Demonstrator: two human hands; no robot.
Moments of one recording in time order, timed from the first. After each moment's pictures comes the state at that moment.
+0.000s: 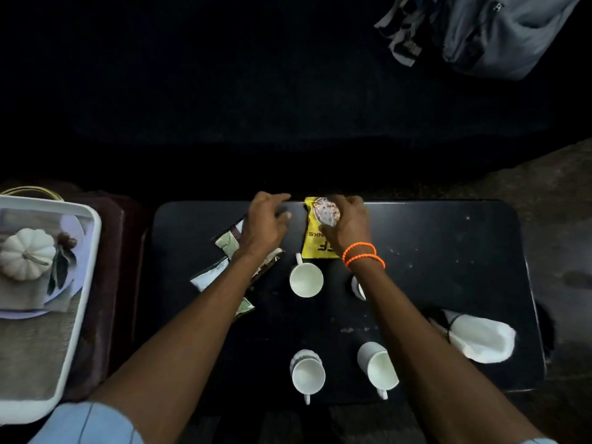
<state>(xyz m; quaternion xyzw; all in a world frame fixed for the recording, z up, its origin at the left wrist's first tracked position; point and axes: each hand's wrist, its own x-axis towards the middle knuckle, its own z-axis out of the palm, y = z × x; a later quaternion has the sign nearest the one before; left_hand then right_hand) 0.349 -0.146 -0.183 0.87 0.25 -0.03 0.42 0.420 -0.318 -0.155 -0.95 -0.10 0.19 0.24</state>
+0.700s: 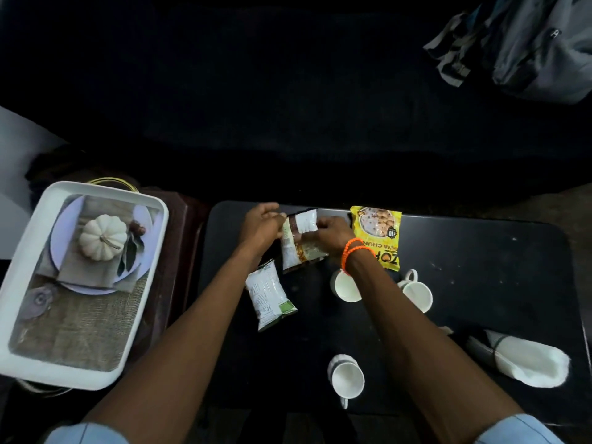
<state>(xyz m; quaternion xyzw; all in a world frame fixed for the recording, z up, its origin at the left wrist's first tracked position) 0.295 -0.068 -0.158 0.61 0.47 -0.04 0.63 0.375 -0.214 -0.162 -0.77 0.03 0.44 0.45</state>
